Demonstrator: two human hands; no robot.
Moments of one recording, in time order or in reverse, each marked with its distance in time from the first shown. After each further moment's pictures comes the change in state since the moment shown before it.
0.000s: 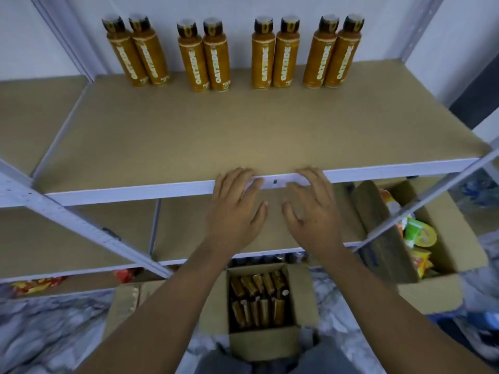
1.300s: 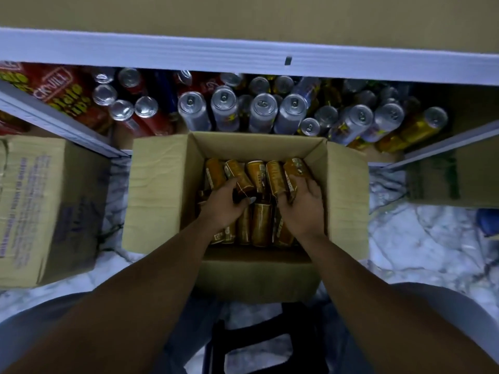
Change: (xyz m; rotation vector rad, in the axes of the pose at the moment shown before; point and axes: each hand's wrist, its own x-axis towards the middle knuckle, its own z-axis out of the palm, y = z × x) left_hand -0.558 -0.096 0.459 -0.452 -0.917 -1.091; right_hand -0.552 0.218 0.379 0.020 -0.714 0.720
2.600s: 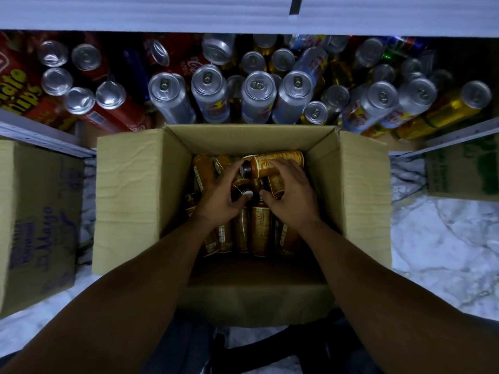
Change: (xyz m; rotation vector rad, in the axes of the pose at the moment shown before) left_hand 0.063 -0.040 0.027 -0.025 0.000 0.195; right_hand 0.049 0.029 0.053 0.094 -0.172 -0.175
